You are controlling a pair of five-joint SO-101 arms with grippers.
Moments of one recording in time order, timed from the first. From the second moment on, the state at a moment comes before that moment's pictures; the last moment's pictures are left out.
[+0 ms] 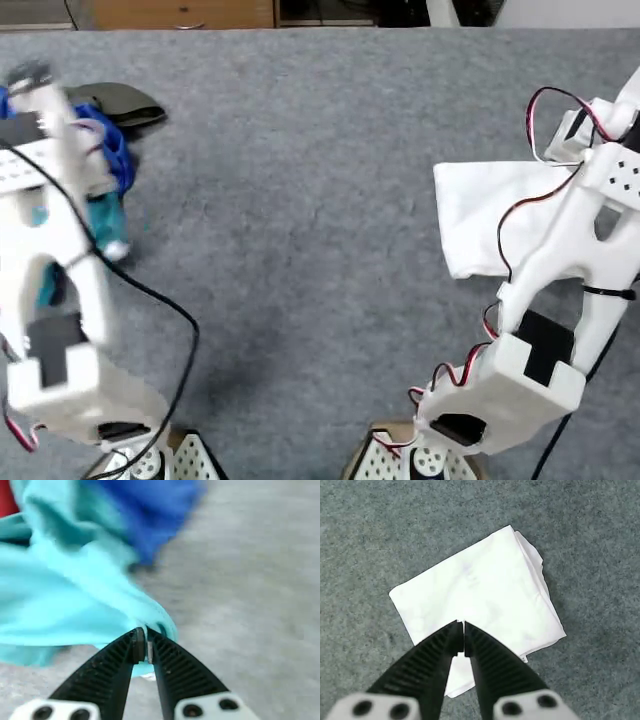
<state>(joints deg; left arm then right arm) -14.9 0.8 -9.0 84.8 -2.9 26.2 9.4 -29.9 88.6 -9.0</state>
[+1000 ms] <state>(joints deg) 35.0 -20.2 -5.9 93.4 6.5 17.1 9.4 -29.9 89.5 1.8</state>
